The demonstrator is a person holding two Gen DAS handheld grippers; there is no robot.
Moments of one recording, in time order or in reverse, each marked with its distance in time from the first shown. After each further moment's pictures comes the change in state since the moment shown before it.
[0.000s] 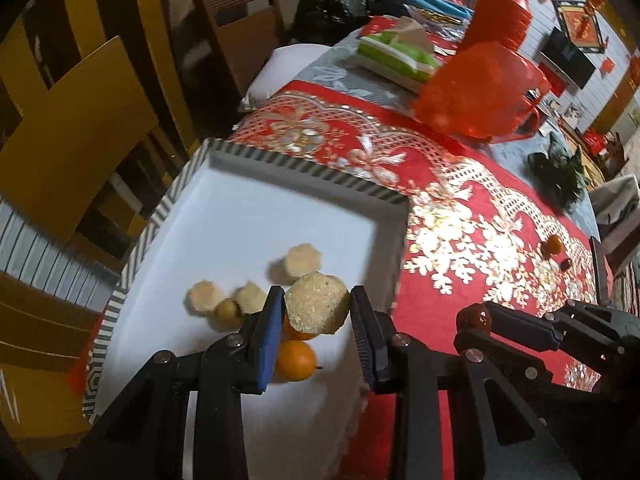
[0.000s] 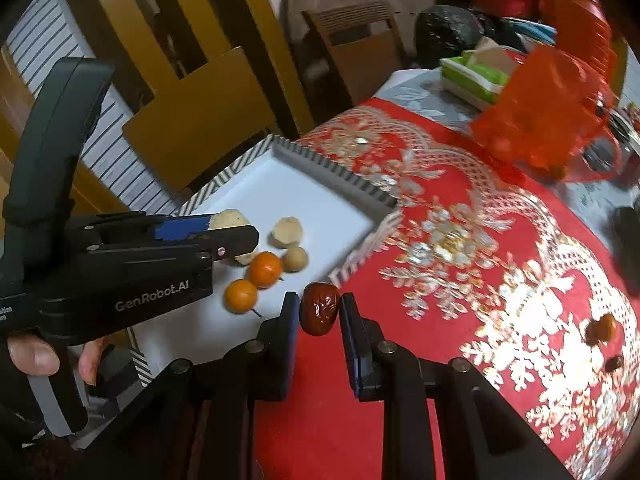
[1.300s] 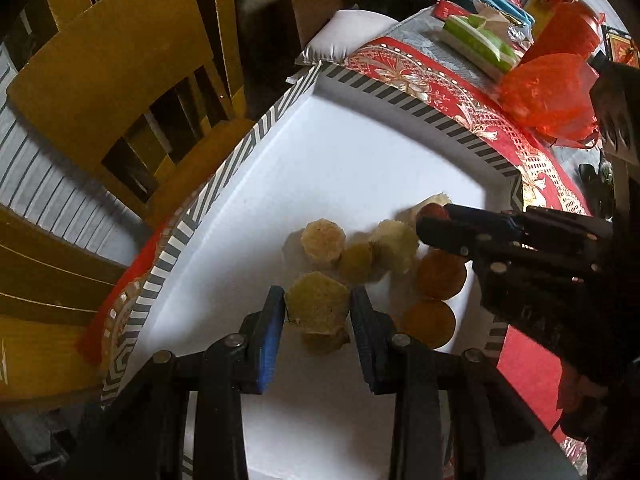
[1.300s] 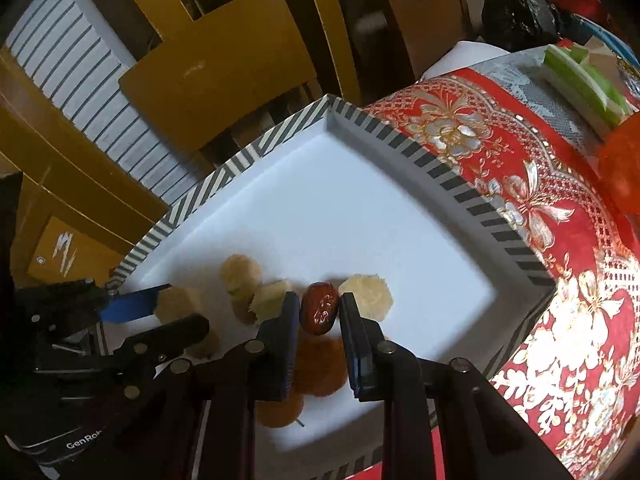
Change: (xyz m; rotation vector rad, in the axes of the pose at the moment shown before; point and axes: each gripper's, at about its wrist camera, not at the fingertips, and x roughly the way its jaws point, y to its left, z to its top) left arm 0.034 0.091 -0.032 -0.140 0.109 0.035; right arm 0.123 0.040 0.060 -0.079 0.159 0.056
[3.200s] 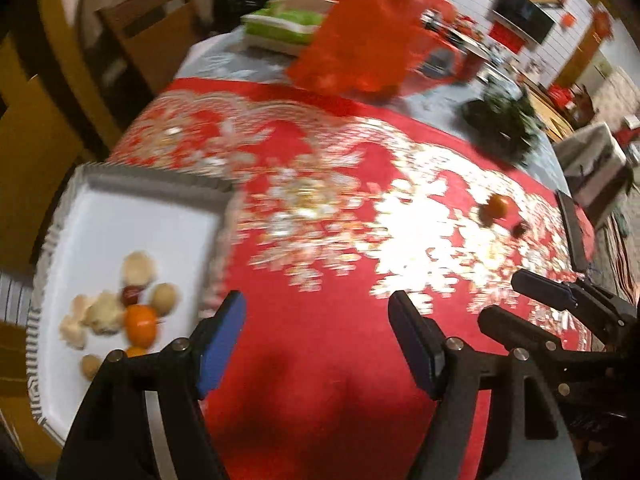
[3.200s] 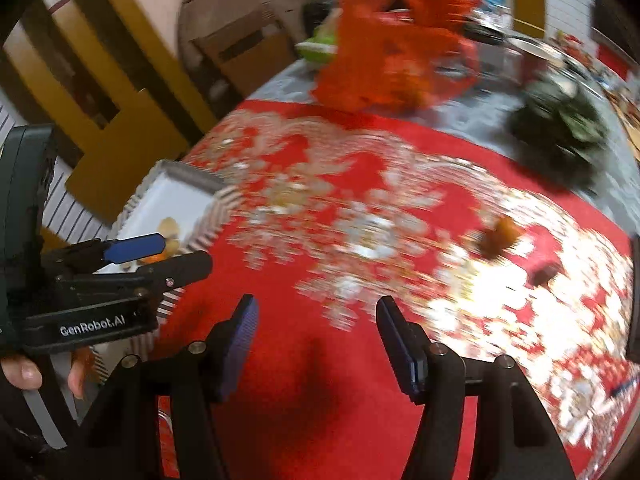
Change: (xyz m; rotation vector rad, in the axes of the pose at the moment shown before) left arm -0.014 -0.240 -0.006 0.317 -0.031 -0.128; right arm -0.181 -0.164 -0.180 0.406 -0.190 -0.179
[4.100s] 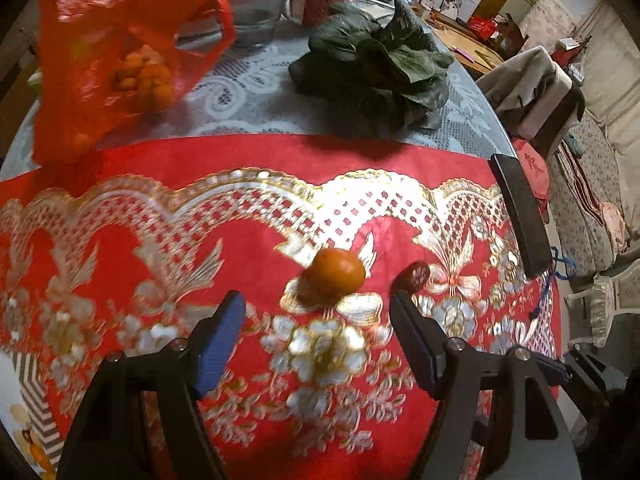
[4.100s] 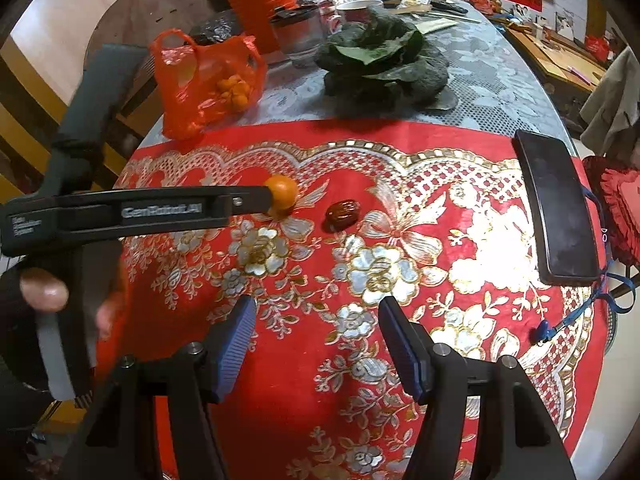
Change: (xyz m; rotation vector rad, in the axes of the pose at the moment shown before) left arm 0.109 -0.184 0.081 0.251 0.117 -0.184; right arm -0.042 -0.141 -0.036 0.250 -0.026 -0.113
